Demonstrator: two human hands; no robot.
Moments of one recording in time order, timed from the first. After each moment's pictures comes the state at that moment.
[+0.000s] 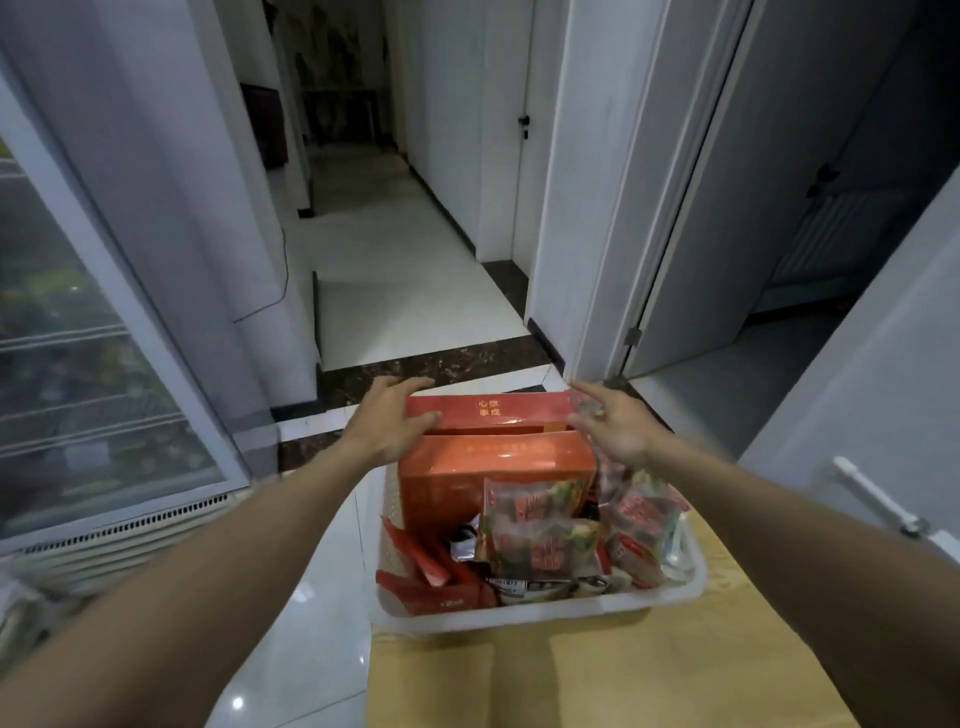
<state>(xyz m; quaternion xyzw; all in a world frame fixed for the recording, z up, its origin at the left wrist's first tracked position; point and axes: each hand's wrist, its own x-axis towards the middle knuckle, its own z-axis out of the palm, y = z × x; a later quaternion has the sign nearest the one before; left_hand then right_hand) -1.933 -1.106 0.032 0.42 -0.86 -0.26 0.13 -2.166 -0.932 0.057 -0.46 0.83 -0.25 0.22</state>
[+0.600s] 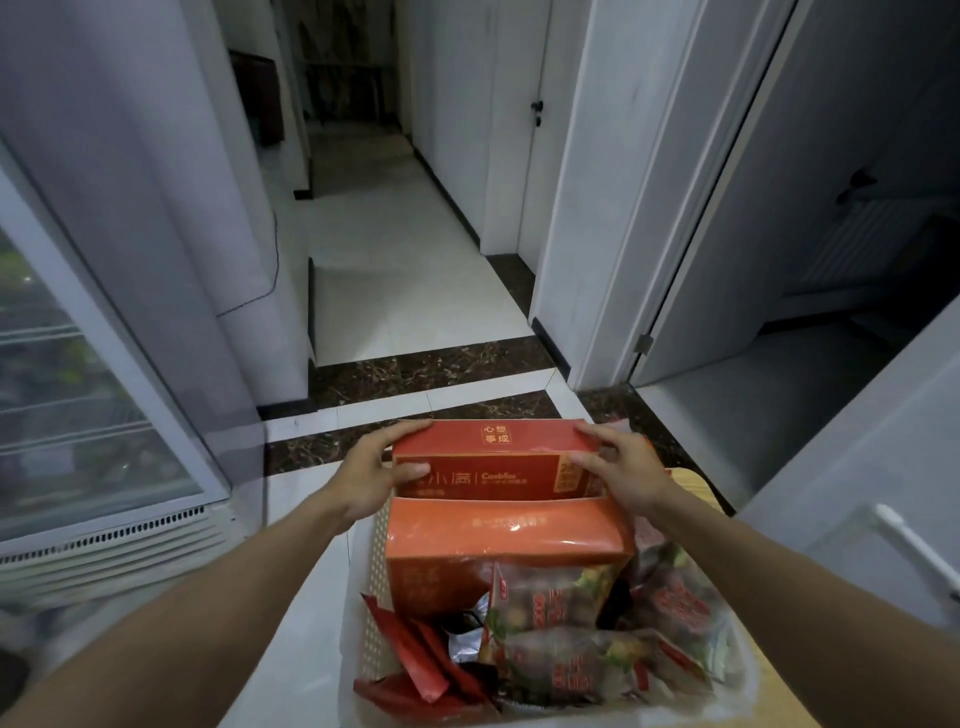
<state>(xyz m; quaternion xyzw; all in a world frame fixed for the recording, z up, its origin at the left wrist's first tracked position) -1.949 -1.162 -0.019 0.35 -0.69 -0.60 0.18 -2.209 -0.992 -0.001 -0.38 0.76 -0.40 0.33</state>
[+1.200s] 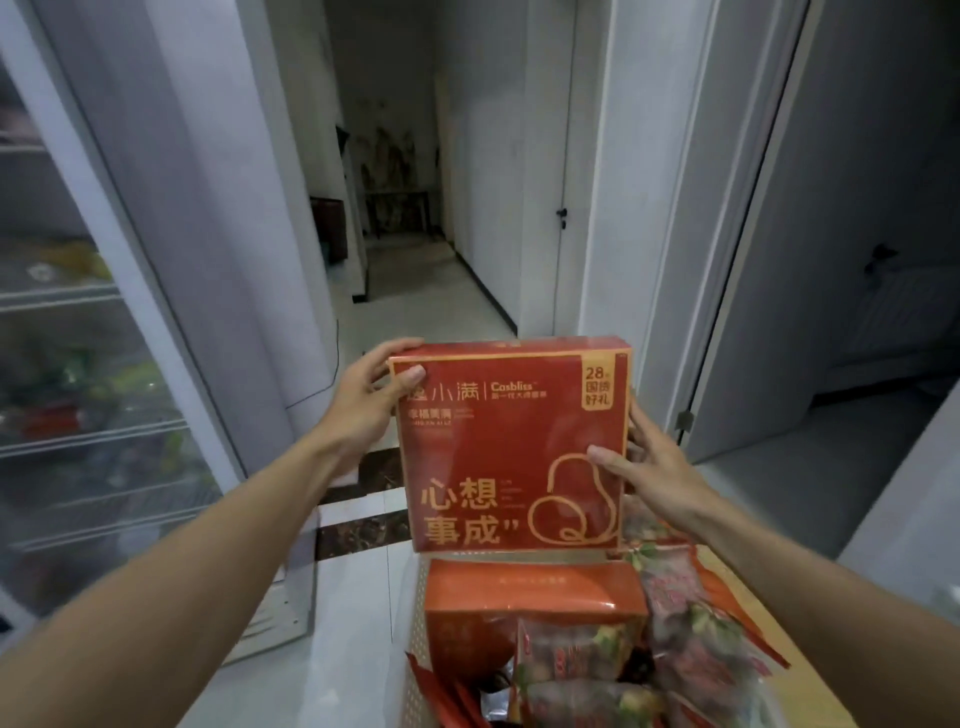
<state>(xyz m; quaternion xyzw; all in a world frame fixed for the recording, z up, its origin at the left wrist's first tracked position) -1.935 -1.162 0.160 0.30 -0.71 -0.51 0.39 -2.192 -0.978 0.104 -0.48 0.62 -0.54 0.30</state>
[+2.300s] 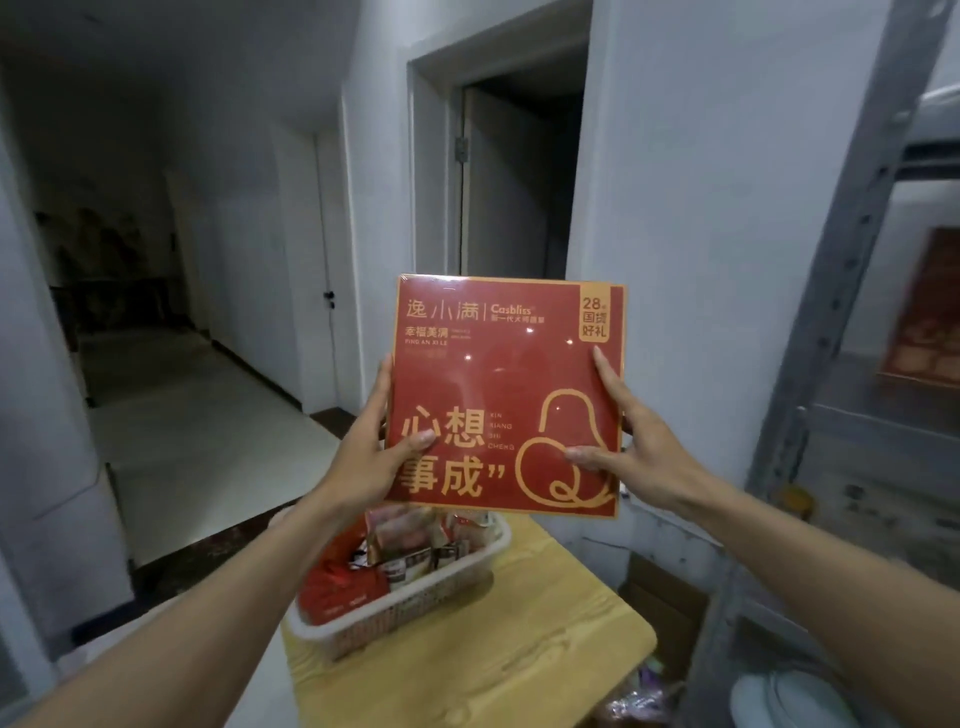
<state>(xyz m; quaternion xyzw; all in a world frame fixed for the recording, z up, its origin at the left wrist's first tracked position) -1.808 -0.834 0.214 -0.01 -0.78 -0.55 0.30 -1.942 -0.568 0.239 -0.44 0.74 -0.51 0.01</state>
